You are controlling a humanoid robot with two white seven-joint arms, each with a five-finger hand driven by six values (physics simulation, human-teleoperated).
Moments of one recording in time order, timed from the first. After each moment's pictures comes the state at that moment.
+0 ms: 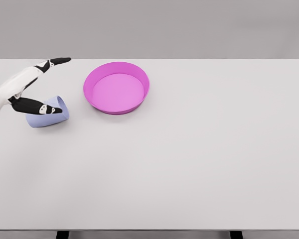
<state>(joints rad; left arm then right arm) -0.23 0.95 -0.31 -1.78 0.15 -0.22 -0.21 0.02 0.00 -0.09 0.01 -0.12 -0.07 0.08</state>
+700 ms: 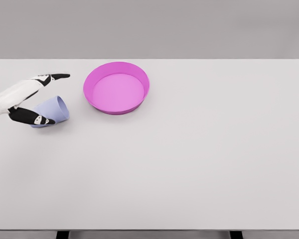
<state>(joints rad) -0.23 1.04 -0.40 -1.77 0.07 -0.21 -0.21 0.03 0.00 -0.09 0.02 -0.12 -0.06 0.09</state>
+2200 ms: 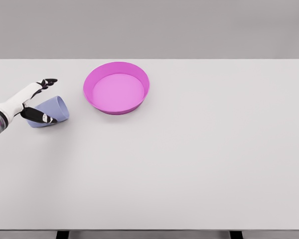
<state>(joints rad) -0.38 0.93 -0.56 -1.80 0.20 0.50 -0.09 0.03 0.00 -0.09 0.02 -0.12 -0.06 0.09</state>
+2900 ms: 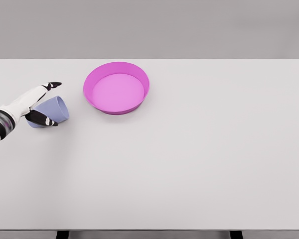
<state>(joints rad) -0.41 0.93 -0.65 -1.80 0.07 0.51 -0.09 0.03 0.00 -0.09 0.02 -0.12 -0.06 0.09</state>
